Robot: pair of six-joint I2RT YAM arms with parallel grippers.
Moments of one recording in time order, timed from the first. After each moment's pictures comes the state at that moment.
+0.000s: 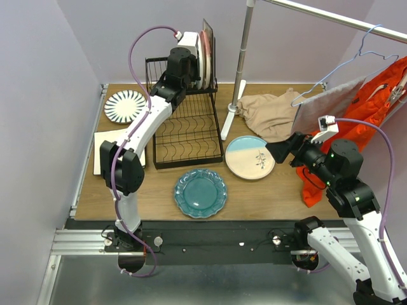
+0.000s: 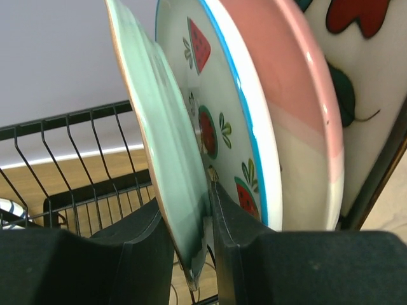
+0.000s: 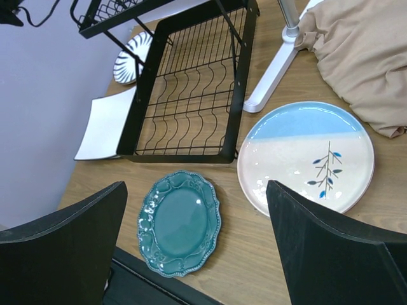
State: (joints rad) left arm -0.45 1.92 1.92 -0.16 -0.21 -0.13; right arm 0.33 0.64 0.95 -0.54 -0.16 0.50
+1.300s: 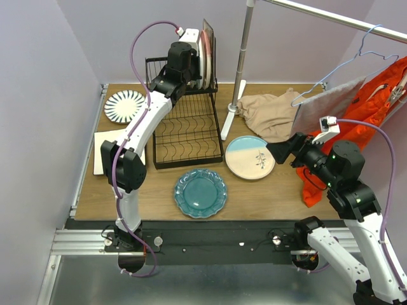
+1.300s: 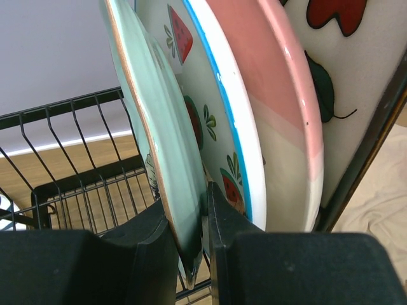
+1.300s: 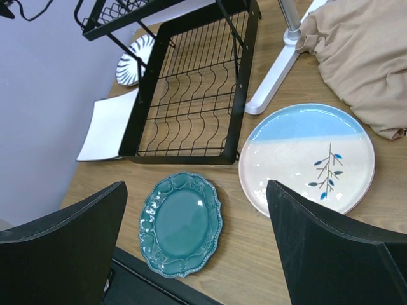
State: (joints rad) left arm -0.44 1.95 2.04 -0.32 -0.16 -0.14; right arm 0.33 0.63 0.95 -0.54 -0.16 0.50
